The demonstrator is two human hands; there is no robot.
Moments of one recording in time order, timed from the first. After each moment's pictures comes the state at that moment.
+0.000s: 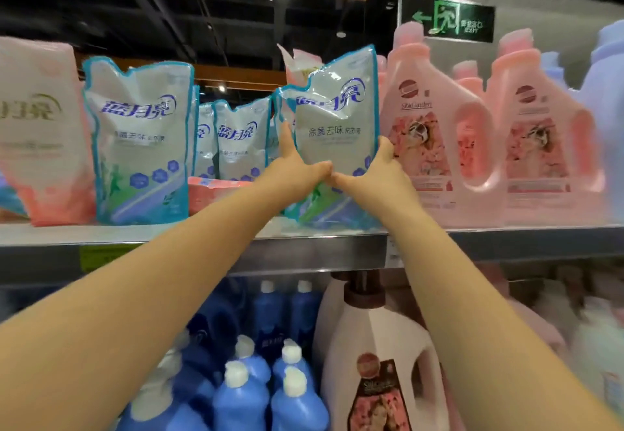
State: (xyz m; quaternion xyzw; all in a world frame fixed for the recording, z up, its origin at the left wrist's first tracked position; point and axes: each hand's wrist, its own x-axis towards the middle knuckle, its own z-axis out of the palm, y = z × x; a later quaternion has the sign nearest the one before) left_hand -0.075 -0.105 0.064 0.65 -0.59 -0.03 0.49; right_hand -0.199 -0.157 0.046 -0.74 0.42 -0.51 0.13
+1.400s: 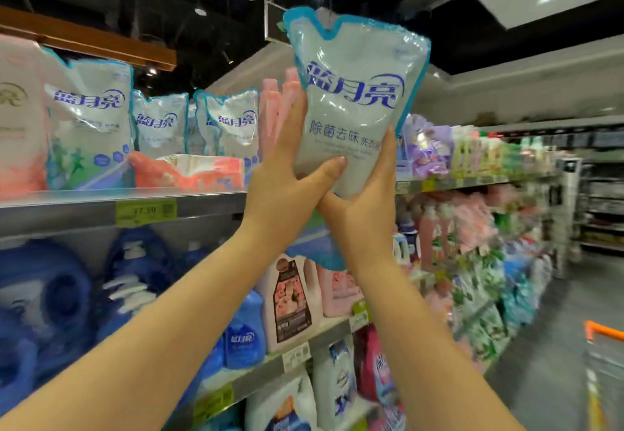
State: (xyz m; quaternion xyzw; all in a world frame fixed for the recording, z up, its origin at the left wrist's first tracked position) left_hand -0.121 0.158 0.006 0.19 -0.73 -0.12 0.64; right_hand -0.217 0.160 -0.019 -0.55 0.34 -0.76 0.02
